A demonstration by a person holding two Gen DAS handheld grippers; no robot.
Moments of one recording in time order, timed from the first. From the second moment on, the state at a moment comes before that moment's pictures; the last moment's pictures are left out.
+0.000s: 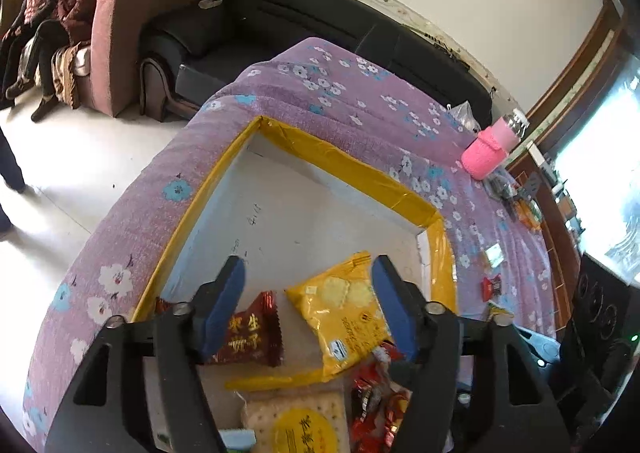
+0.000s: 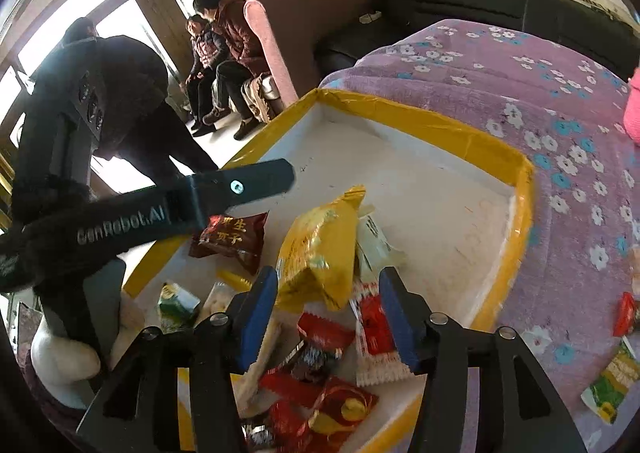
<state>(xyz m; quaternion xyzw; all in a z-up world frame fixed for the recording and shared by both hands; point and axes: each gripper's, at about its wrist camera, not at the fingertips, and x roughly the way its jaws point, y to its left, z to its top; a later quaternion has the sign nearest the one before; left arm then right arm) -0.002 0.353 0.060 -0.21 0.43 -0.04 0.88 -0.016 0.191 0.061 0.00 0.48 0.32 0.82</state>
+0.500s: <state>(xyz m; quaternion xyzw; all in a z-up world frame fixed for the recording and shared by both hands) -0.037 0.273 0.094 -0.20 0.42 -0.15 0.87 -0.022 -0.034 0.092 0.15 0.43 0.19 0.87</state>
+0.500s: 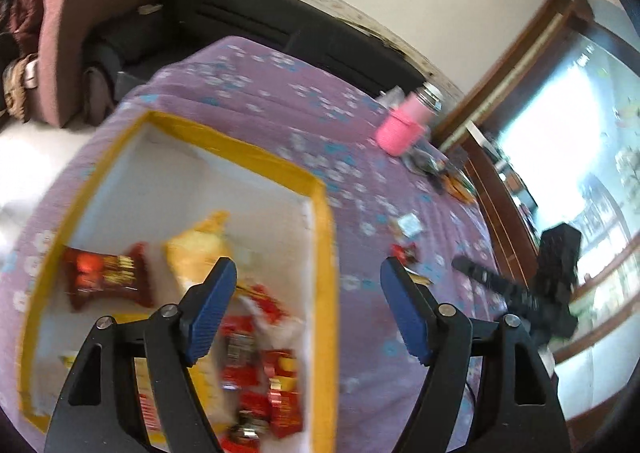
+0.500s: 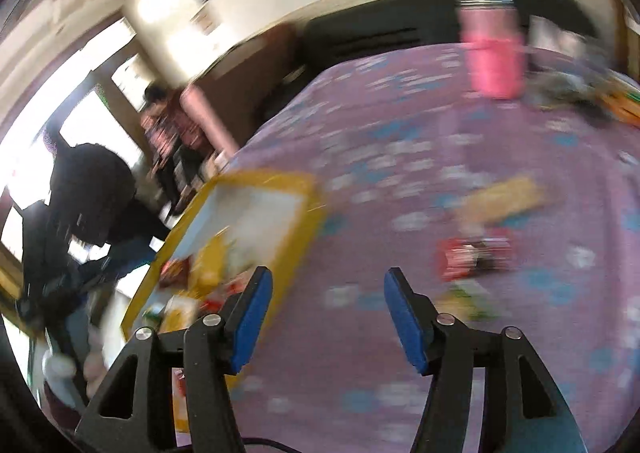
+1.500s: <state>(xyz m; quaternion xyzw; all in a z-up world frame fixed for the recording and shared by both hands) -0.045 0.114 0.036 -0.09 0.49 -0.22 0.84 0.045 -0.084 0.019 0.20 0.51 0.15 0.83</state>
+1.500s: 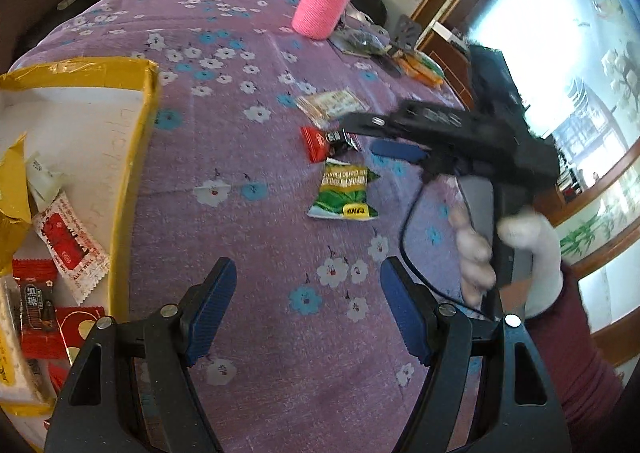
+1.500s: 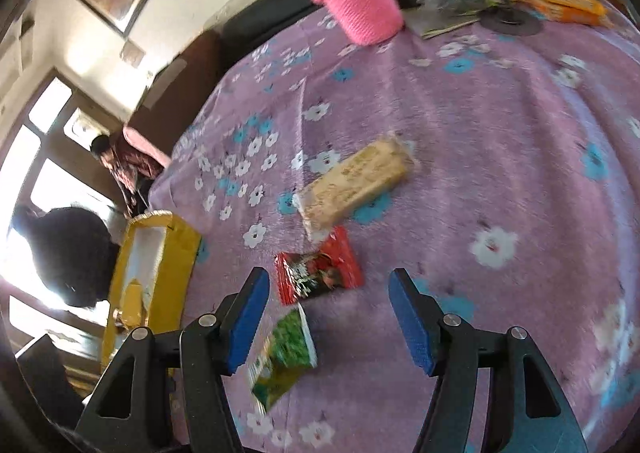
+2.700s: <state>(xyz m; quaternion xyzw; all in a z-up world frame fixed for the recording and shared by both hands) 0.015 0.036 0.010 0.02 0.49 -0.17 0.86 0.008 -0.135 0.023 0.21 0.45 0.13 0.86</state>
